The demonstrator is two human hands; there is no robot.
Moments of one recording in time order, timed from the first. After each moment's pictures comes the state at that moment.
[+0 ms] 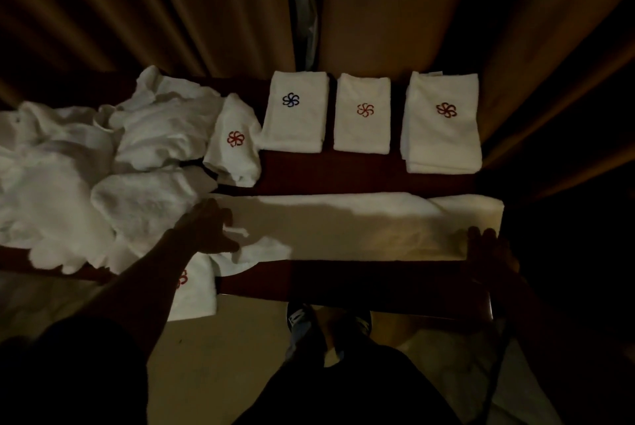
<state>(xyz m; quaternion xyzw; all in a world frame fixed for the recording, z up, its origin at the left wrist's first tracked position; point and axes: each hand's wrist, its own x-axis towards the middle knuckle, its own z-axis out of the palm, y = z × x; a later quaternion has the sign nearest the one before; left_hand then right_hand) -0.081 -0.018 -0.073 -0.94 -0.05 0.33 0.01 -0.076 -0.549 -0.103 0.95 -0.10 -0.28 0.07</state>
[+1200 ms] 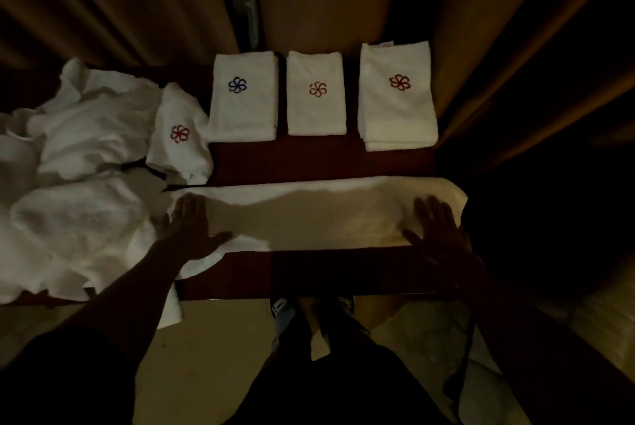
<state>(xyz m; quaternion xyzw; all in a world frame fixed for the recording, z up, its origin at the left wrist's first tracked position) -0.079 -0.062 -0.132 -0.96 -0.07 0.27 -0.01 -0.088 -0.569 -0.152 0.96 -0.06 -0.27 -0.10</state>
